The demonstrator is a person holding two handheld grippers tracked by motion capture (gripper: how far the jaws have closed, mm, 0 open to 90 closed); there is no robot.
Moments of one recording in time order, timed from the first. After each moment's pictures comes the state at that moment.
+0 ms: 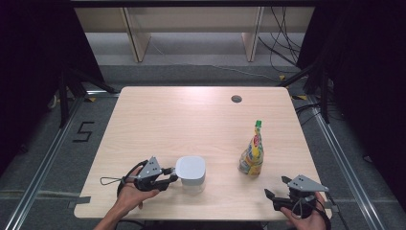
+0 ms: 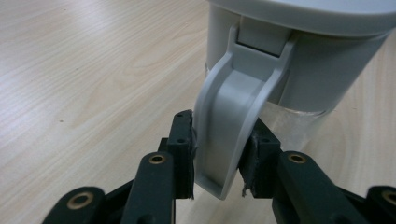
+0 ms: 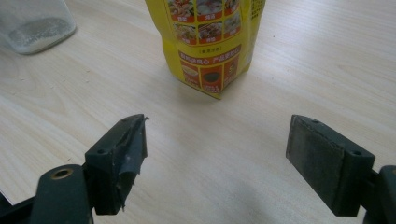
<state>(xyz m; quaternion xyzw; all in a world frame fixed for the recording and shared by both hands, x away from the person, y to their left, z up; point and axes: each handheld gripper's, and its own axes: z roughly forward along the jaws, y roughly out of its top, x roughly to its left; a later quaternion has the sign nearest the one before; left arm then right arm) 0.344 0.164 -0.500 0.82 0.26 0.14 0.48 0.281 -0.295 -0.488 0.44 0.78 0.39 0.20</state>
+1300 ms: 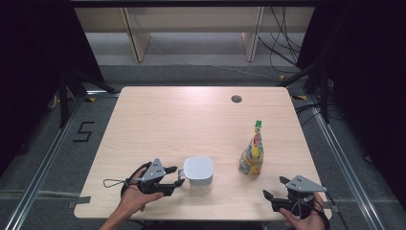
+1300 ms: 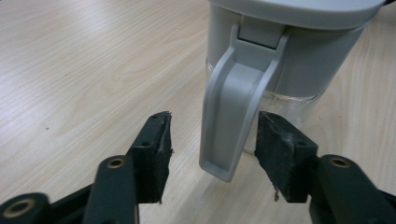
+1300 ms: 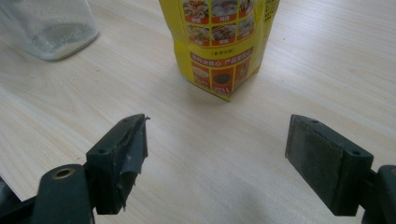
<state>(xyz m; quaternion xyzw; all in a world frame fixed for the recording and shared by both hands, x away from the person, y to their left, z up) 0.338 0.152 -0.494 0.83 0.26 0.15 0.48 0.283 -0.293 -0.490 0.42 0.79 0.40 0.20</state>
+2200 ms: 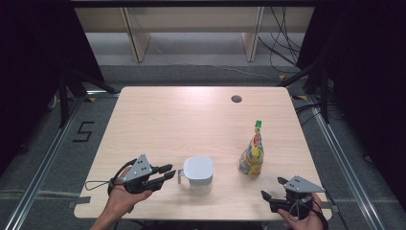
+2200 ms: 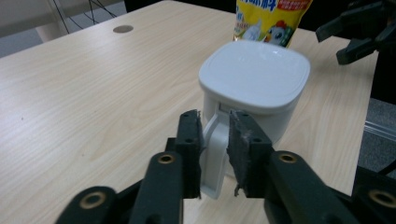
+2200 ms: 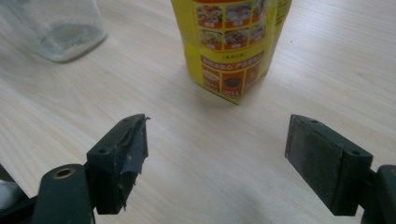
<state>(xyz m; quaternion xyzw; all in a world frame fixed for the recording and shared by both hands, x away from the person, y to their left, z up) 0.319 0.170 -0.444 0.80 0.26 0.16 0.52 0.281 -0.287 -0.488 0.42 0.79 0.40 0.19</state>
